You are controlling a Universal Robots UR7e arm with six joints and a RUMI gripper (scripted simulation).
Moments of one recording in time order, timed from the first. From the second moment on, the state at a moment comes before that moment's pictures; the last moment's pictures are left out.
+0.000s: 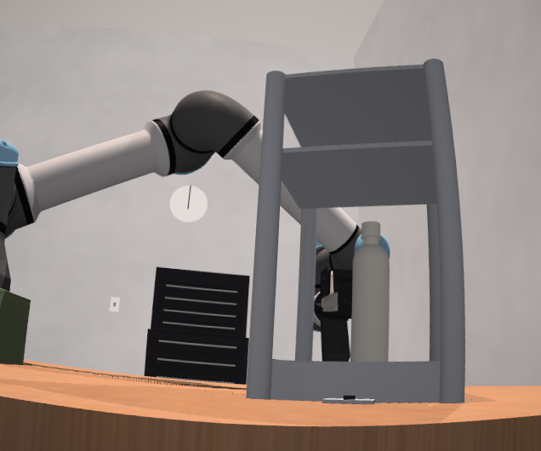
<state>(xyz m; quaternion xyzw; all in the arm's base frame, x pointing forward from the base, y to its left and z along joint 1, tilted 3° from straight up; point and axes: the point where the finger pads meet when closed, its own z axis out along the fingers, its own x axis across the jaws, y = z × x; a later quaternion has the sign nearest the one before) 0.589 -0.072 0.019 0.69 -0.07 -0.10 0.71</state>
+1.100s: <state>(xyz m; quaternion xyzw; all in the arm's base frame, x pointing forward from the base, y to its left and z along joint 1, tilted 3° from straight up) 0.590 -0.066 0.019 0.69 -0.07 -0.10 0.71</state>
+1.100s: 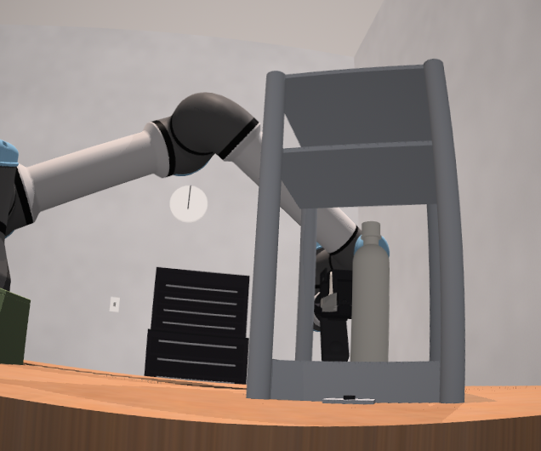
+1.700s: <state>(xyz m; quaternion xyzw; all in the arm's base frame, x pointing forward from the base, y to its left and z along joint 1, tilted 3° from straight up) 0.595 -0.049 0.018 0.69 -0.07 -0.10 0.71</state>
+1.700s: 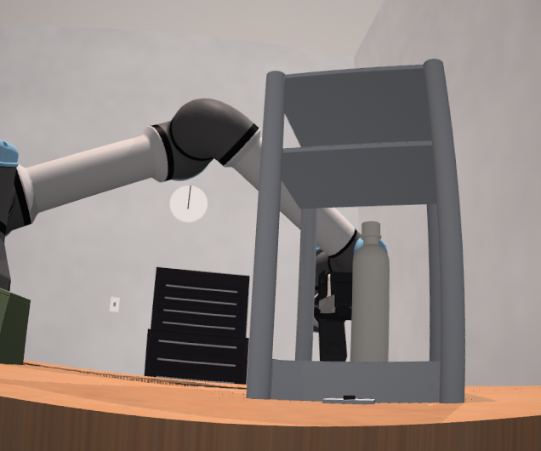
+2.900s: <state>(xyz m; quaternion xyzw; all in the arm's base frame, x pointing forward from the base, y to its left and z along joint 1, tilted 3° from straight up) 0.612 0.025 0.016 0.69 -0.07 -0.09 0.71</state>
